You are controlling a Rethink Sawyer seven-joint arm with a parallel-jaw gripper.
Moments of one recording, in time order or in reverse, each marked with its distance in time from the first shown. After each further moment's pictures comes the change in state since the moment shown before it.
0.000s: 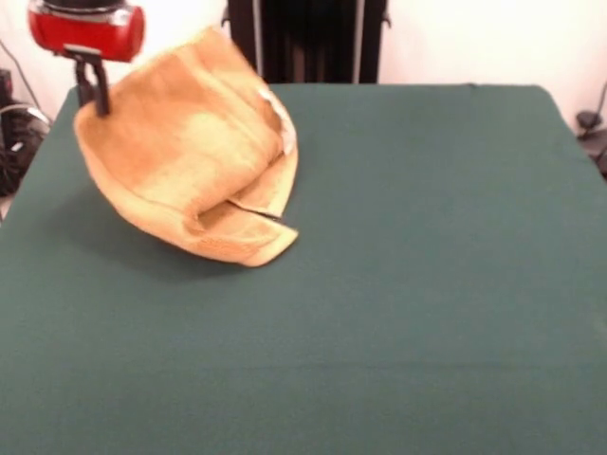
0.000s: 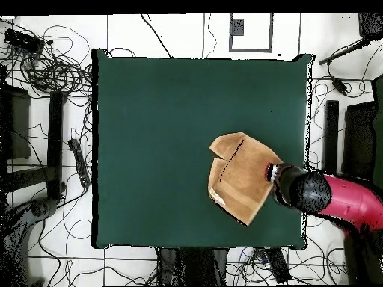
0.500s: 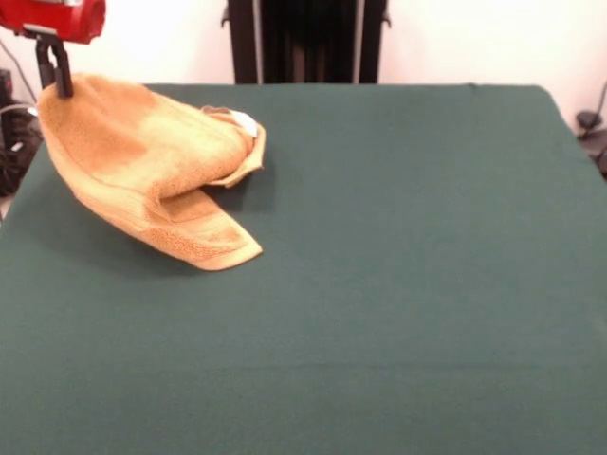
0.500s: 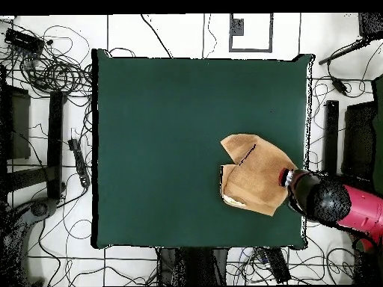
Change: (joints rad) arm -0.054 -0.030 0.003 0.011 0.000 0.000 0.000
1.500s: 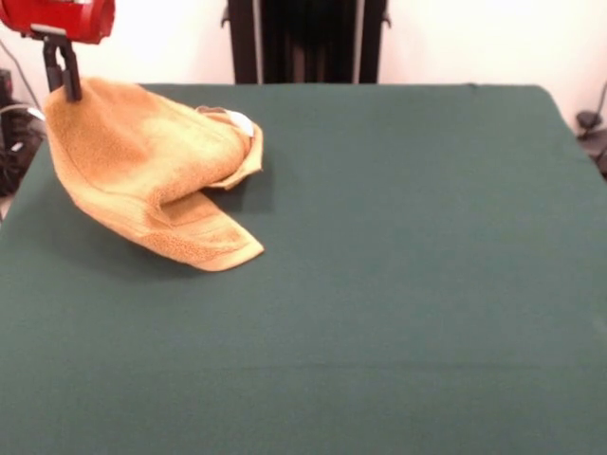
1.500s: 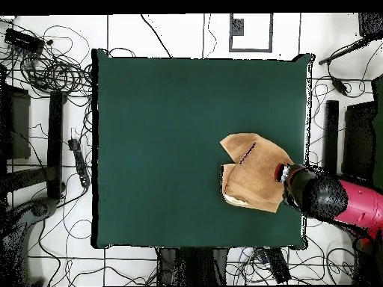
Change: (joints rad) arm 0.000 -0.007 0.039 0.001 0.000 0.000 0.000
